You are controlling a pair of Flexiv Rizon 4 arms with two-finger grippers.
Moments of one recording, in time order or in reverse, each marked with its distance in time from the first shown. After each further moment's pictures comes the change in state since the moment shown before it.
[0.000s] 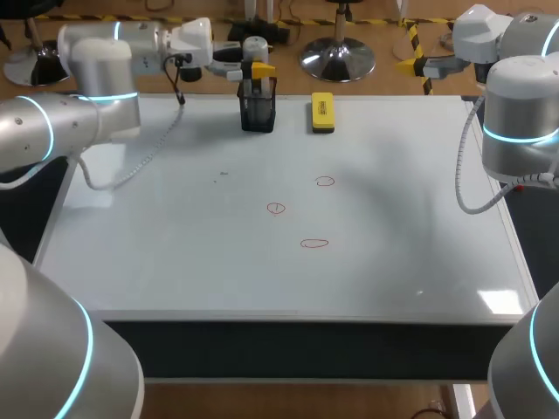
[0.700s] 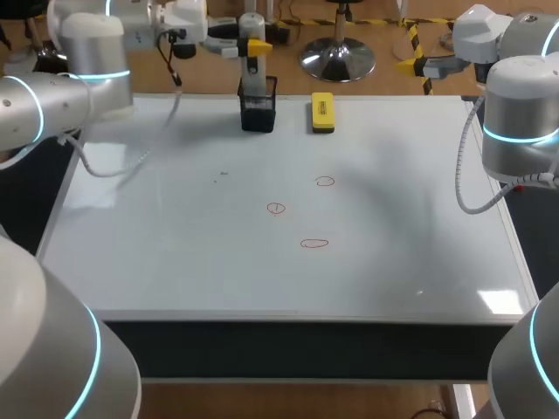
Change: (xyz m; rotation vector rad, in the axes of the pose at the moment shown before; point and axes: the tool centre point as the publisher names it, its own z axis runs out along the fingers) left arm -0.009 -0.048 -0.006 -0.014 -0.001 0.032; right arm 0.000 0.000 0.000 0.000 0.000 0.000
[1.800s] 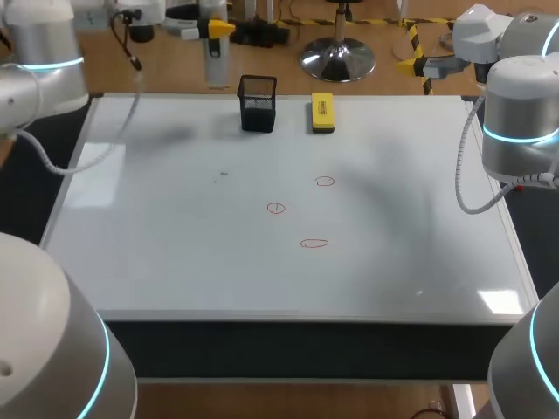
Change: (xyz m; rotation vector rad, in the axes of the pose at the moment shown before) left arm 0.017 -0.046 -0.078 -0.017 -0.056 0.000; right arm 0.000 0.000 0.000 0.000 0.000 0.000
